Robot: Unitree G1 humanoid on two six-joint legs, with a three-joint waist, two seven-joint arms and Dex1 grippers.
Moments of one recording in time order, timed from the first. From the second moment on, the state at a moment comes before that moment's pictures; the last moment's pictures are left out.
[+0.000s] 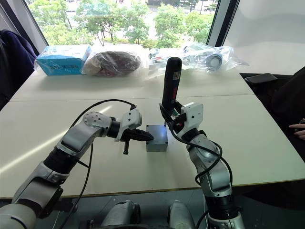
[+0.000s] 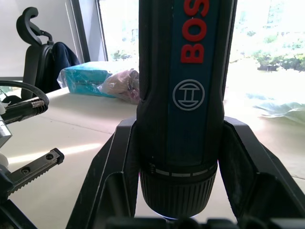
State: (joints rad) left arm -0.62 0.50 -0.39 0.00 -0.21 0.54 -1.15; right arm -0.15 -0.18 0.09 -0.34 0.30 0.28 0.29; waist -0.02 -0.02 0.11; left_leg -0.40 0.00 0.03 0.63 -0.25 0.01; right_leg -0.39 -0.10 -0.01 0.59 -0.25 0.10
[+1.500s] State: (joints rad) left arm -0.68 0.55 -0.27 -0.02 -0.37 0.64 -1.26; right arm -0.68 -0.86 -0.41 0.12 1.18 1.61 -0.10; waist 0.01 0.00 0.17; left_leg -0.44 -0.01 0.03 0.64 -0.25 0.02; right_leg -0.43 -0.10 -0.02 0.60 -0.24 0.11
